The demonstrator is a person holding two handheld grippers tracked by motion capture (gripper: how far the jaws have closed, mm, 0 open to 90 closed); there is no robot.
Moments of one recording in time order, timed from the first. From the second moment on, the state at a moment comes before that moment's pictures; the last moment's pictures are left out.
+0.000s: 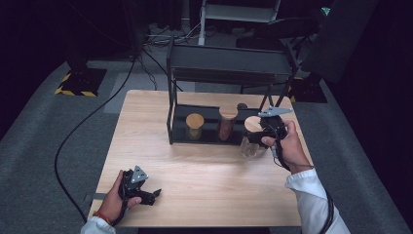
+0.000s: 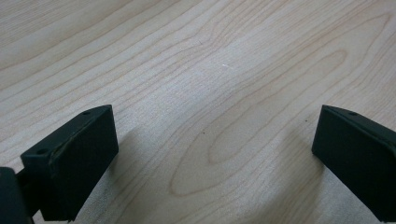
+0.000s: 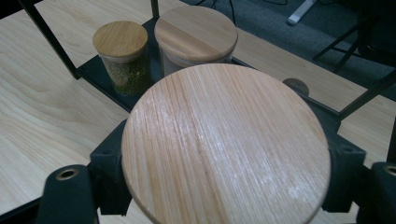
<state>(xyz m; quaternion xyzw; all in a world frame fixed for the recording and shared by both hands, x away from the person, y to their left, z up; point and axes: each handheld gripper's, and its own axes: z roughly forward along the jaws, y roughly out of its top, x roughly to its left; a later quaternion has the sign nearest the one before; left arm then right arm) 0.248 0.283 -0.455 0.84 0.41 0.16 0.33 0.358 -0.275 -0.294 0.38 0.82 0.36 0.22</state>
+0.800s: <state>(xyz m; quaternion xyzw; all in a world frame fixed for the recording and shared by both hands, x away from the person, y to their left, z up) 0.248 0.283 -0.455 0.84 0.41 0.16 0.33 0.384 -0.262 -0.286 0.41 0.81 0.35 0.24</state>
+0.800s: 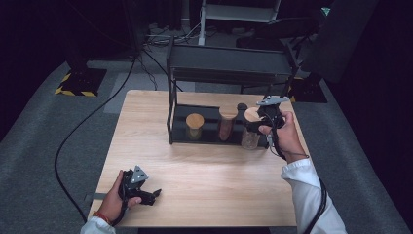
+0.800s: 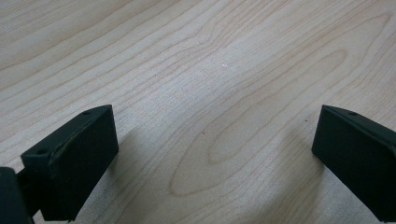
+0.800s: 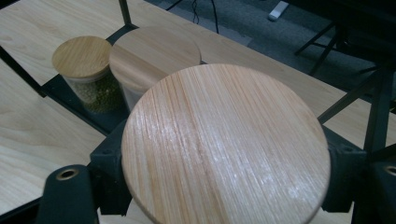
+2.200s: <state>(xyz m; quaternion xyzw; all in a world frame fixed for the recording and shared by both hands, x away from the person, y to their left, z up) 0.249 0.283 -0.454 0.84 0.40 0.16 0.33 0.425 -0.233 -0.287 0.47 0.78 0.31 0.26</state>
